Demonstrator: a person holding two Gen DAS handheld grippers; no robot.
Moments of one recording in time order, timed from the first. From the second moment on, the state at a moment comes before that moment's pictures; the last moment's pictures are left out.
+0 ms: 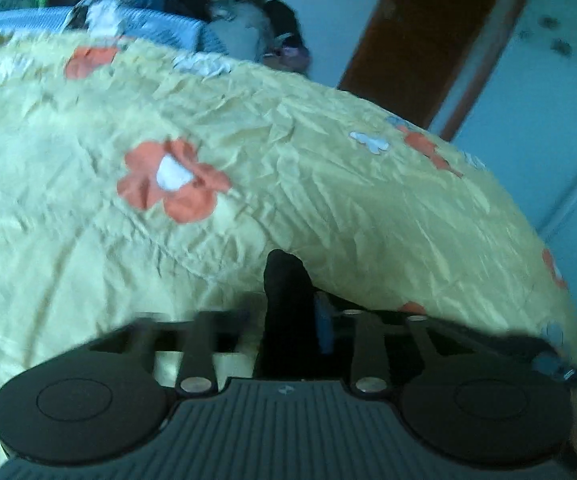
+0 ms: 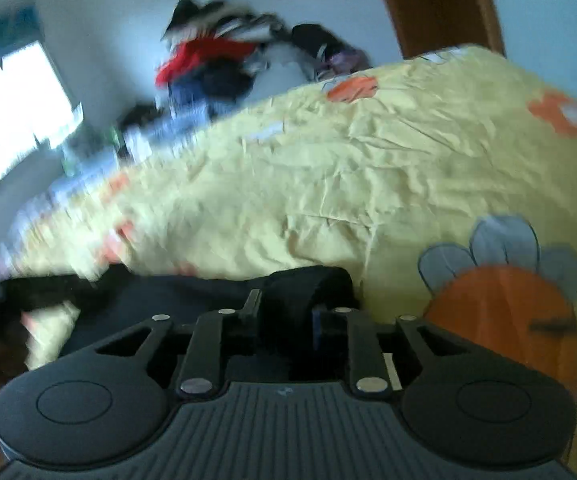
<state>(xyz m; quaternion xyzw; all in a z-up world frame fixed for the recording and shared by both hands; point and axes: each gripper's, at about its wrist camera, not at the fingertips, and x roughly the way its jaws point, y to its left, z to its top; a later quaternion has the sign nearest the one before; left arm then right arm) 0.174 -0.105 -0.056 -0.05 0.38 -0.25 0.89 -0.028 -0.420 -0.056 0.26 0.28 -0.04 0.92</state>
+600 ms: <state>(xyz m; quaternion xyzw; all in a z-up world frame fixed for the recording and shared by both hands) 0.069 -0.116 -0.035 0.11 0.25 -0.27 0.92 -0.100 -0.352 -0.031 0.10 0.20 -0.13 0.97</state>
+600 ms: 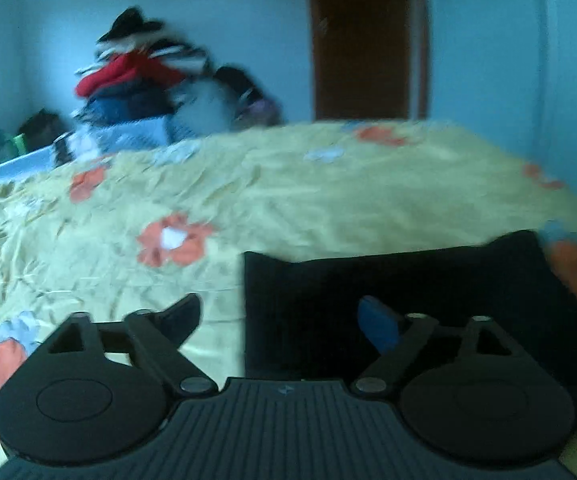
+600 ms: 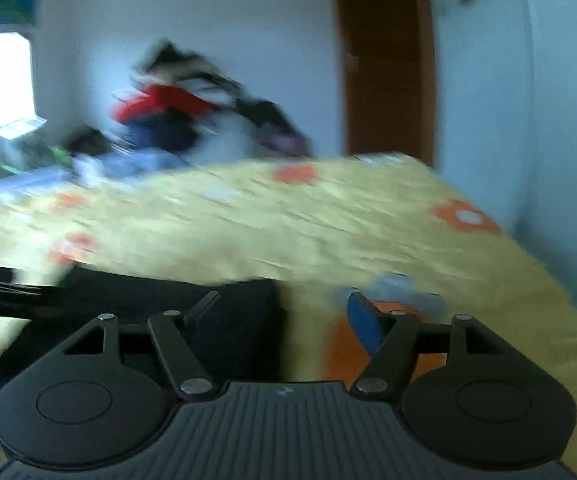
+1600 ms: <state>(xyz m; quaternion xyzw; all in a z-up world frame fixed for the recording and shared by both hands) 0.058 -0.084 -0.082 0.03 0.31 -0.29 0.90 -0.084 -0.343 -0.074 0.11 0.30 -0.13 0.94</state>
